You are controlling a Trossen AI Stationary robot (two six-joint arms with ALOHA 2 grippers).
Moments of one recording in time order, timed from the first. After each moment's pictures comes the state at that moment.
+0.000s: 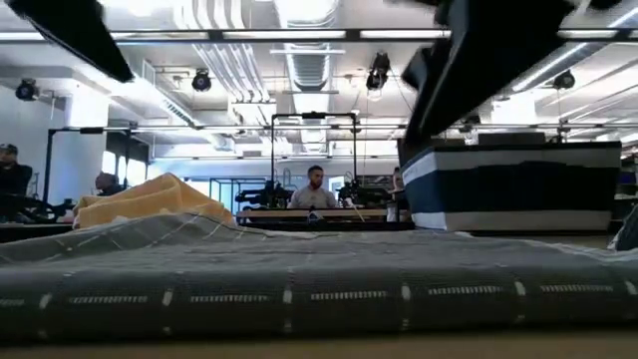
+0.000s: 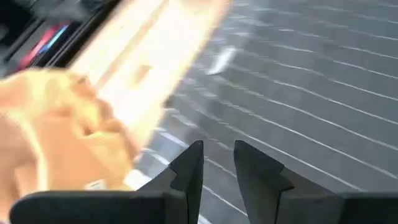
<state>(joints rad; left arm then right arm) -0.60 1.28 1.01 -1.18 -0.73 -1.19 0.44 1.86 1.16 -0.40 0.20 0.36</state>
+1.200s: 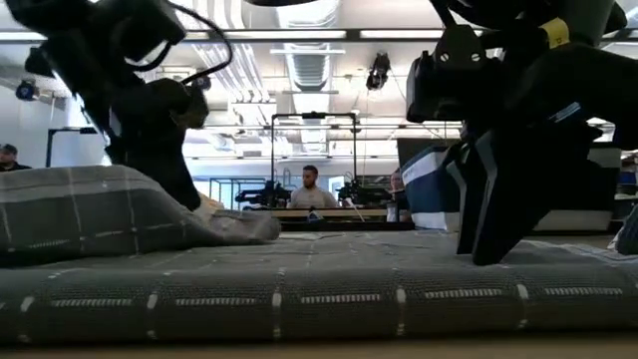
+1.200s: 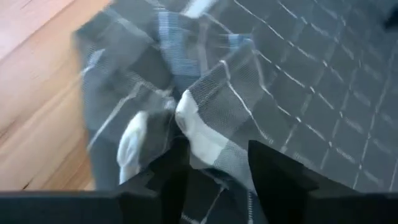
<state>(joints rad) -0.23 1.35 0.61 -0.29 -0.28 -0.77 0.43 1.91 1.02 -0.32 0.10 0.52</state>
